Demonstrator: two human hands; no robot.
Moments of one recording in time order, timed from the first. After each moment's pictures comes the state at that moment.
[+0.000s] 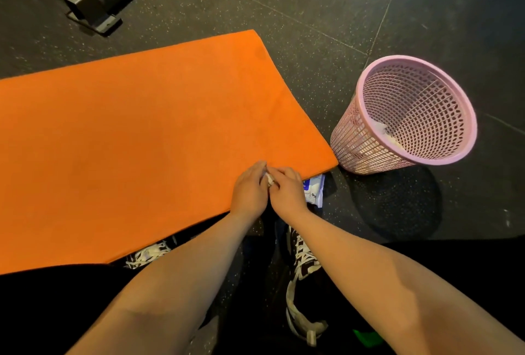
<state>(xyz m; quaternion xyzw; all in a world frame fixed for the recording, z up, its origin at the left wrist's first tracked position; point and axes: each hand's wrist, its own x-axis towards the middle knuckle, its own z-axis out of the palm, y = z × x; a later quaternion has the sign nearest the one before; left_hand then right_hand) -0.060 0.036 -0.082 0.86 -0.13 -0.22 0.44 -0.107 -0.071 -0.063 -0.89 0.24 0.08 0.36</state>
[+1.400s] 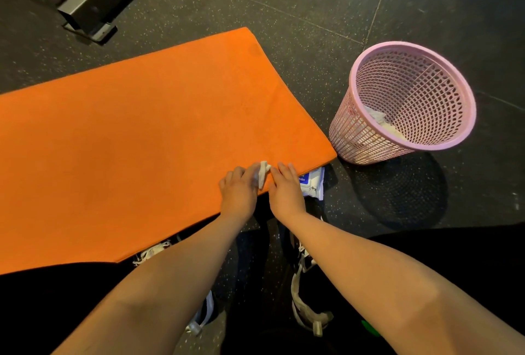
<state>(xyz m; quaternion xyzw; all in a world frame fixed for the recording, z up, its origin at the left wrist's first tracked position) -0.066 0.056 -0.078 0.94 -0.18 -0.14 0.24 -0.119 -0.065 -0.068 -0.92 0.23 0.11 0.30</state>
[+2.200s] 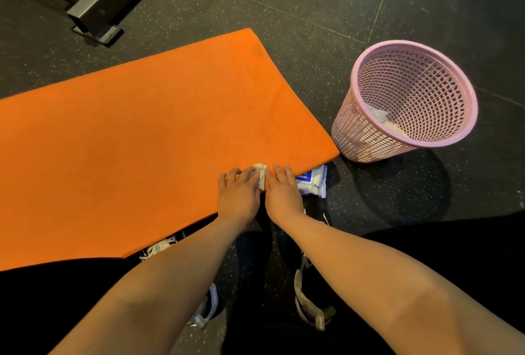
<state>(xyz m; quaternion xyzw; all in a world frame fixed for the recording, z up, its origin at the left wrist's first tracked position) -0.073 0.072 -0.074 0.95 -0.26 -0.15 0.08 -0.124 -0.049 -0.059 -0.94 0.19 0.15 0.23</state>
